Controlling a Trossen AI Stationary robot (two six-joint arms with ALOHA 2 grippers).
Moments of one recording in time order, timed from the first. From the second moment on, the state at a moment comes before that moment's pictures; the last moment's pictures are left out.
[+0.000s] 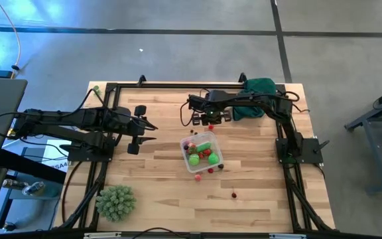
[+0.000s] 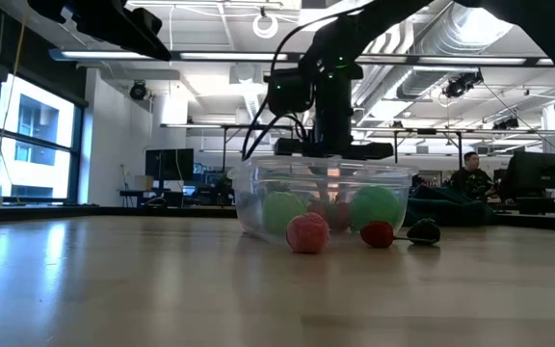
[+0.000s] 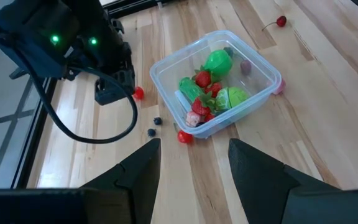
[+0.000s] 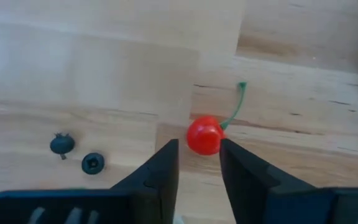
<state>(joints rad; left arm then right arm) 0.13 0.84 0.76 -0.53 -0.03 0.29 -0.31 2.10 1.63 -1.05 0.00 1.12</state>
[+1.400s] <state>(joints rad) 0.13 0.84 0.76 -0.53 -0.03 0.29 -0.34 2.10 1.50 -0.87 -0.02 1.20</state>
